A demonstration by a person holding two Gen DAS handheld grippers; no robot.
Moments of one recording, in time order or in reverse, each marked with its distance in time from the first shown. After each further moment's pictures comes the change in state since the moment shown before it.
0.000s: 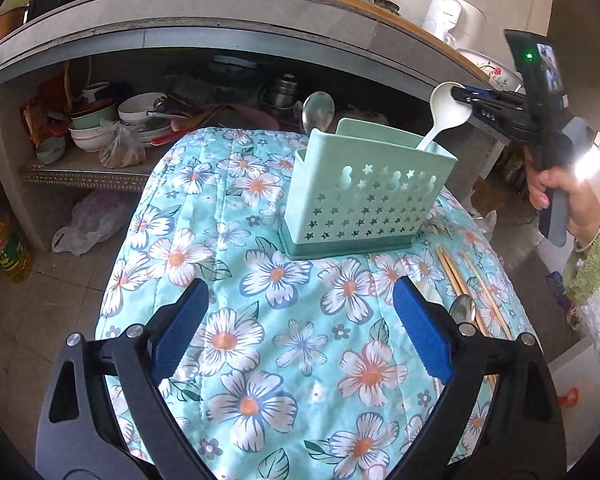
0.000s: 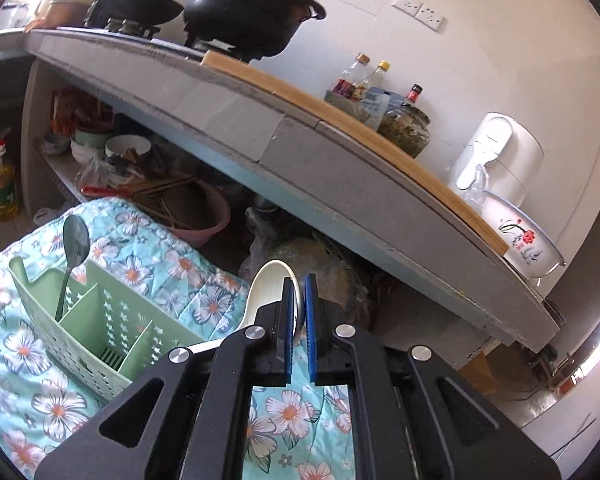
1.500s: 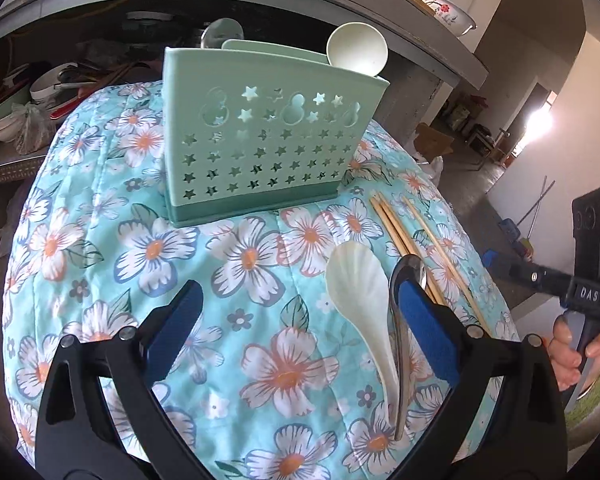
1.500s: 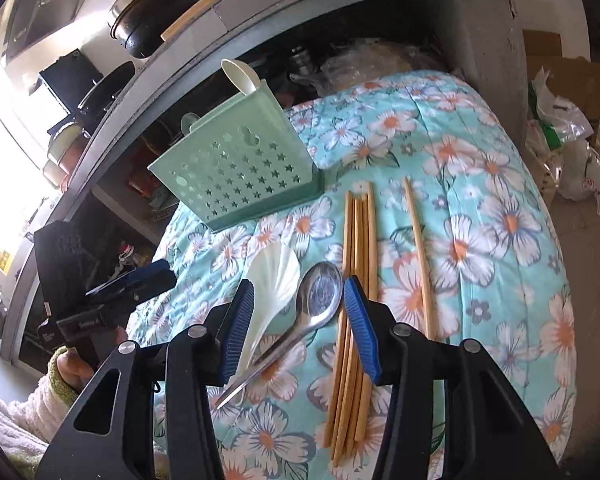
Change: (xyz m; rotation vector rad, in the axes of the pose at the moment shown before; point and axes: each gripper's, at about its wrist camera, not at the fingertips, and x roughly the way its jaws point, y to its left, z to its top) left arm 0.065 -0.056 -0.004 0.085 0.190 -0.233; right arm -0.099 -0.019 -0.224 0.819 0.325 0.585
